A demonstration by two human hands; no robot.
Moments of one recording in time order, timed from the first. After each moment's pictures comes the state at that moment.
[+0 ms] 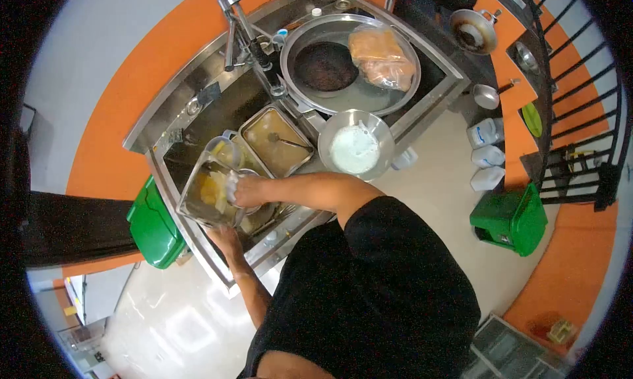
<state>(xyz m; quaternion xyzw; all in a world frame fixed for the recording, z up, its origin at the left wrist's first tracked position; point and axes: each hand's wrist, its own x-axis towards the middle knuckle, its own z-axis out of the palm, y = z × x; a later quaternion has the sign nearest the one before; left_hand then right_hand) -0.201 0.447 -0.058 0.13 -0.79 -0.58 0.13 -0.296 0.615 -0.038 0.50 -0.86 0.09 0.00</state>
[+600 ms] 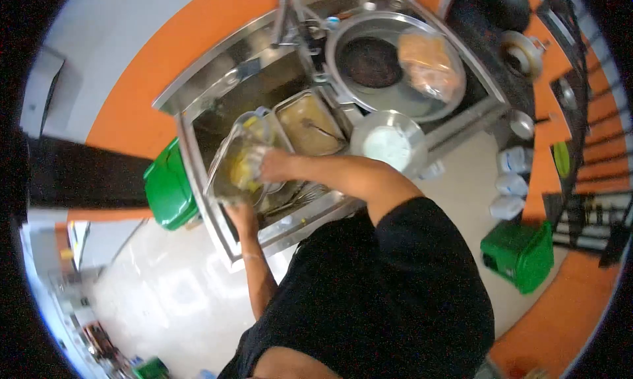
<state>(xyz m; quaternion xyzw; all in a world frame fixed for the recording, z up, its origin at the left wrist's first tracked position) -0.196 0.472 -0.041 0.19 -0.71 -0.65 0.19 -0.323 0.624 -0.051 0.59 -0.78 0.11 0.16</state>
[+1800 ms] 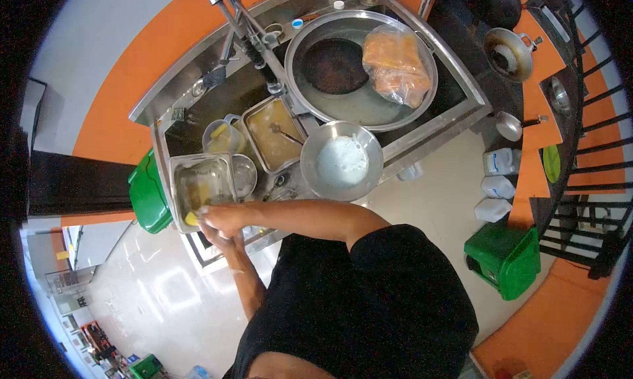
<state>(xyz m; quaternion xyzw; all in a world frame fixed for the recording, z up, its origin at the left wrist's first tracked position) -0.170 0.562 -0.010 0.24 -0.35 -0.89 0.17 -0.246 0.639 0.018 0.53 -0.72 0.42 -0.11</state>
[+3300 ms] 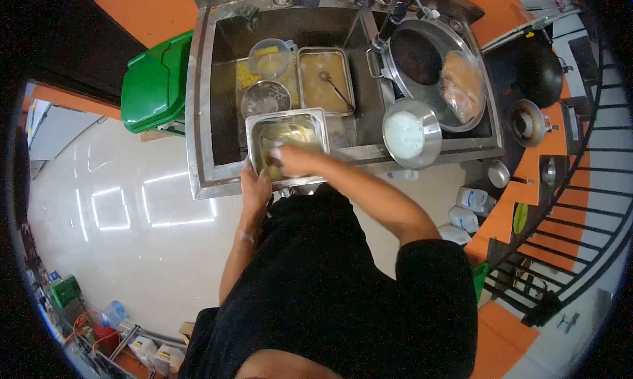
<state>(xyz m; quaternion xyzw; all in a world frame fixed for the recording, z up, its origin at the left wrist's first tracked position) -0.090 0.489 -0.052 0.24 -0.73 -0.63 0.08 -0.199 0.615 -0.058 0.48 -0.82 0.20 -0.22</state>
